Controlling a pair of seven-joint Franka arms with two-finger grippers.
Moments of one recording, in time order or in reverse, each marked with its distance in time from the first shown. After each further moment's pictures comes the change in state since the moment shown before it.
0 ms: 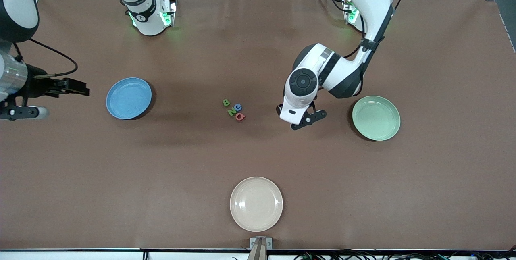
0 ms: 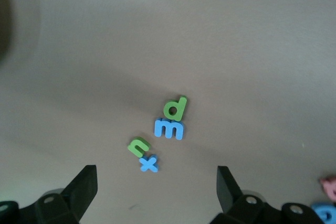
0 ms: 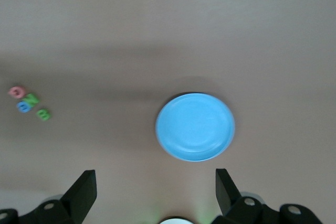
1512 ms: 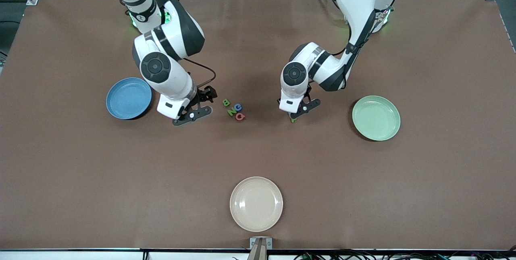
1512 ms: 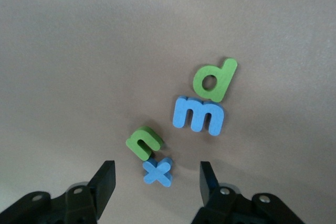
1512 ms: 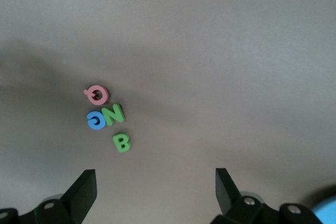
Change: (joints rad) left arm -0.060 0.002 -0.002 -0.253 0.029 0.253 -0.102; right arm 0.530 0.145 0.008 -0.346 0.028 0.643 0.159
